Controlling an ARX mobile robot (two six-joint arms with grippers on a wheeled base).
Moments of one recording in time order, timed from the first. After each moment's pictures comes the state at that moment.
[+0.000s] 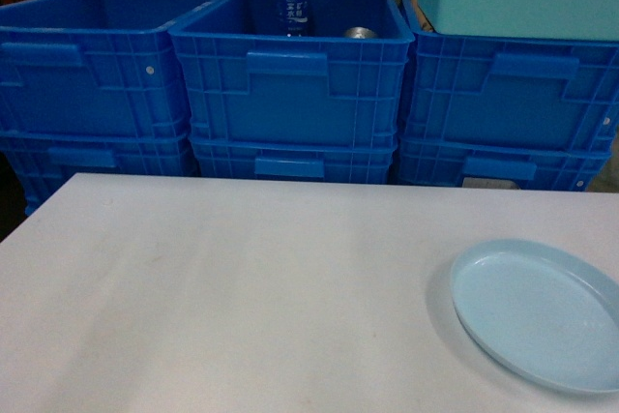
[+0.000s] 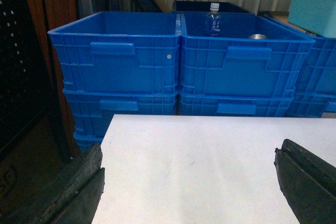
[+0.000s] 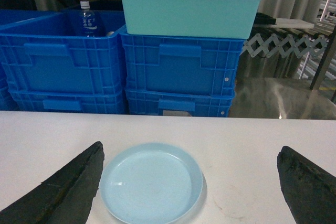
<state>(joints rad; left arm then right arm) 0.00 0.01 0.01 0.00 0.00 -0.01 0.00 0.00 0.02 0.00 0.00 0.00</state>
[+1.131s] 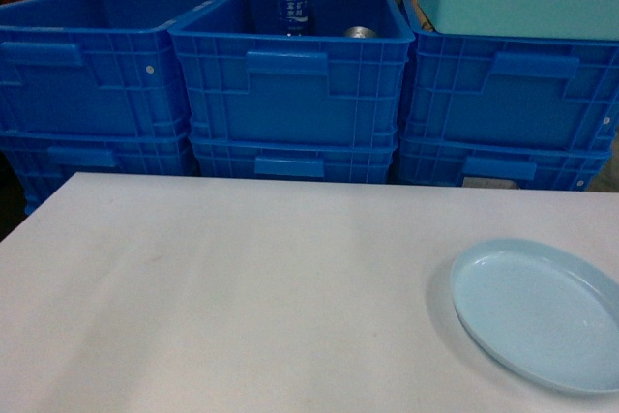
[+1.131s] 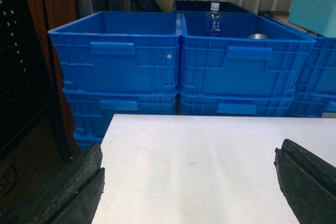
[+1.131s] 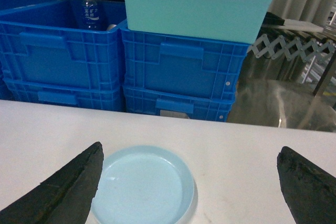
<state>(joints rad) 0.00 0.01 0.01 0.00 0.00 -0.01 -0.15 0.34 0.06 0.25 -0.17 -0.05</state>
